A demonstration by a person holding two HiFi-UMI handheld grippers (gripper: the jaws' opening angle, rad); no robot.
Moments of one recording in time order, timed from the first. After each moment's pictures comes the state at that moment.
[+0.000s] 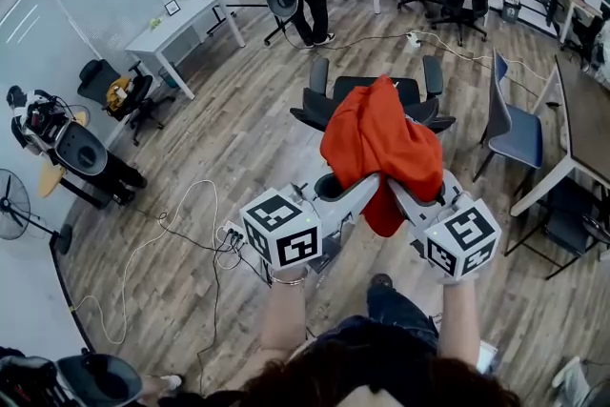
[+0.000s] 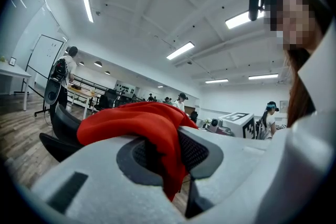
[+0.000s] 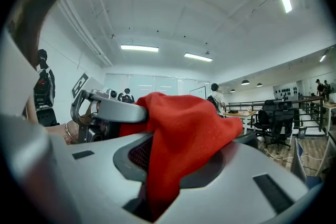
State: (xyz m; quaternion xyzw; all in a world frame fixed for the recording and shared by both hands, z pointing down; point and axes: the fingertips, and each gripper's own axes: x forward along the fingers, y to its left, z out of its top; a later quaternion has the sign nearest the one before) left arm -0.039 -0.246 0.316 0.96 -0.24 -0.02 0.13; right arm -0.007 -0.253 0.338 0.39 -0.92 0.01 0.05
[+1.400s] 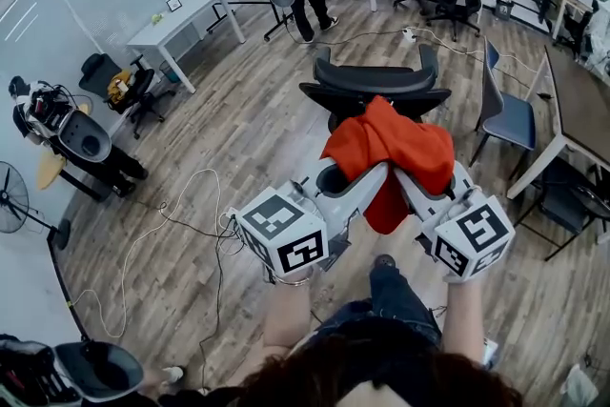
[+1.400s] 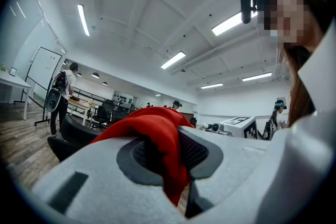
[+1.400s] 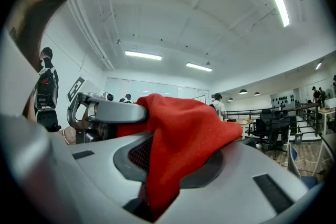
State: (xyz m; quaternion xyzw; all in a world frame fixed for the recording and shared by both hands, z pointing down) left arm -0.070 -0.120 0.279 0.96 -0.24 -0.06 0.08; right arm -0.038 -0.130 0.304 0.41 -0.91 -0.02 0.02
